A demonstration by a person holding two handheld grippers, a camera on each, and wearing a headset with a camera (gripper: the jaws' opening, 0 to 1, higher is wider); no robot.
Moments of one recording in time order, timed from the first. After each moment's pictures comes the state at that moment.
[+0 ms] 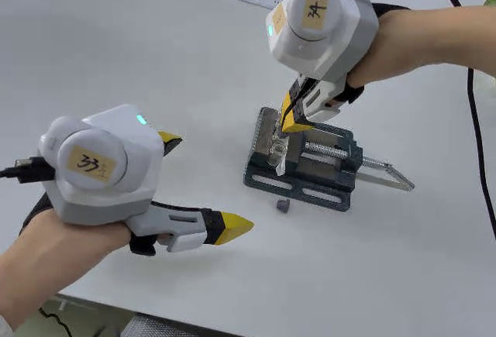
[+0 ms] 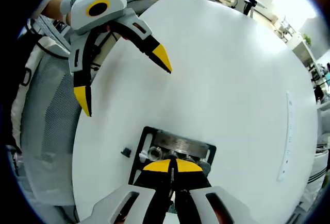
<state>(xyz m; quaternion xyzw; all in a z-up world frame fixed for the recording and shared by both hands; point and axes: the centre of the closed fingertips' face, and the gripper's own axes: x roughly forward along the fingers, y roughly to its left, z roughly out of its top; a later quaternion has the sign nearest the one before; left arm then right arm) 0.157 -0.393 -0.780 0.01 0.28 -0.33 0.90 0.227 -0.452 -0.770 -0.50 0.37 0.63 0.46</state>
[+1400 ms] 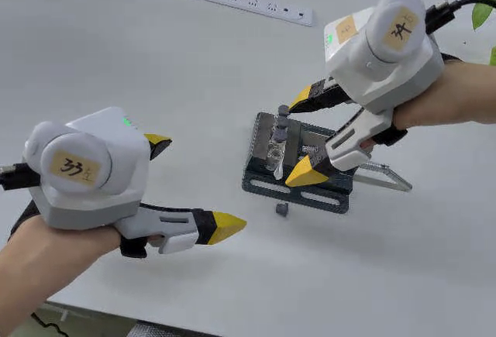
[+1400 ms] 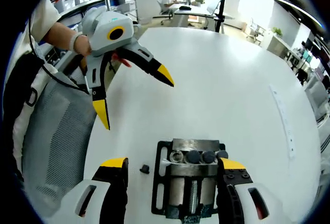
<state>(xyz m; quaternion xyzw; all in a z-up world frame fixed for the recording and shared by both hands) 0.160 -0.381 -0.775 0.01 0.27 -0.32 0.91 0.197 -0.464 -0.756 -0.37 0.34 0.64 0.58</state>
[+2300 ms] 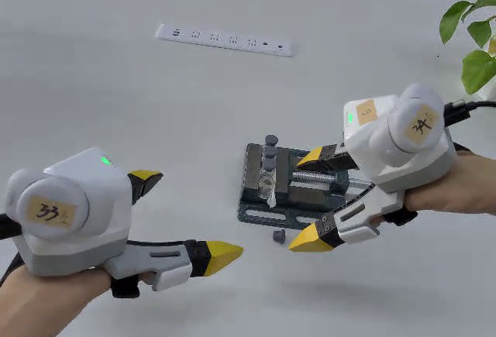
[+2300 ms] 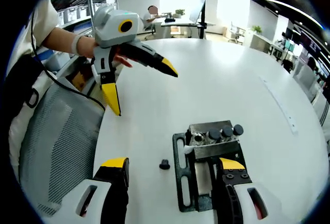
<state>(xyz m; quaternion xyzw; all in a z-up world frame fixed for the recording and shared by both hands) 0.158 -0.378 -0.755 0.00 0.26 -0.32 0.91 0.166 -0.491 -0.769 -0.29 0.33 0.62 0.65</state>
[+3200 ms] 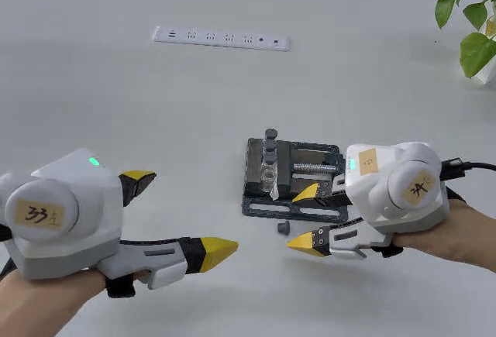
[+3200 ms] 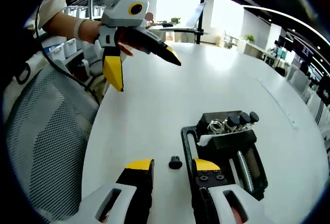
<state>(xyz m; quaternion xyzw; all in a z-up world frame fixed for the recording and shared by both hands) 0.151 -0.372 -0.754 0.01 0.27 -0.32 0.91 0.149 -0.485 -0.809 -0.28 0.29 0.60 0.69</state>
